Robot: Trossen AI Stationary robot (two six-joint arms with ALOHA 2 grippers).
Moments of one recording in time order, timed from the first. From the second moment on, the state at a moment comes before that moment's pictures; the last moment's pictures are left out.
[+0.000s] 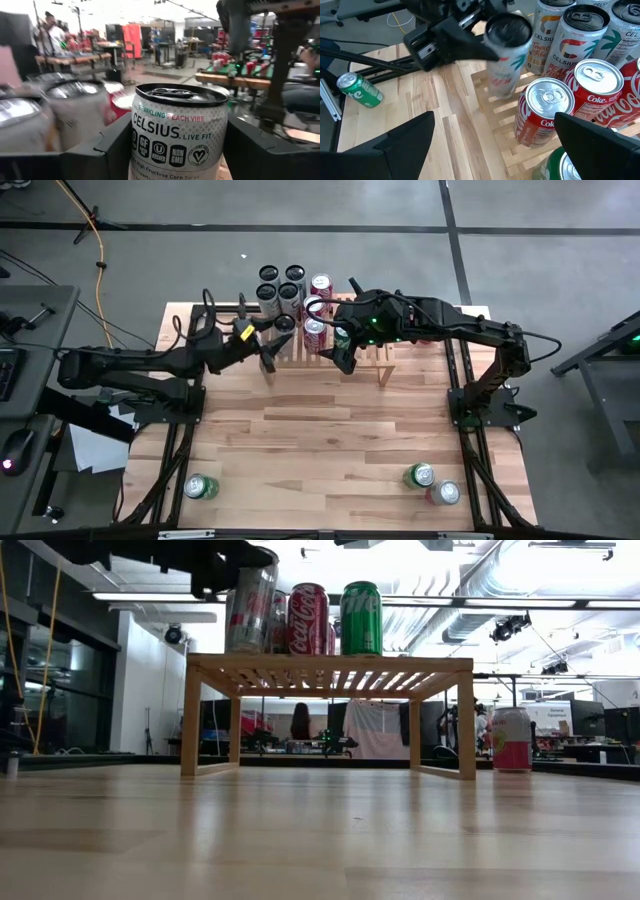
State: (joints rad) left arm 0.17 0.99 0.60 0.48 -0.35 0.02; right arm -0.08 1.66 1.95 -0.91 0.12 0.21
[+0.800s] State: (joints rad) left arm 0.24 1.16 0.61 0.71 -0.36 -0.07; right arm -0.08 1.70 1.95 -0.86 0.10 0.18
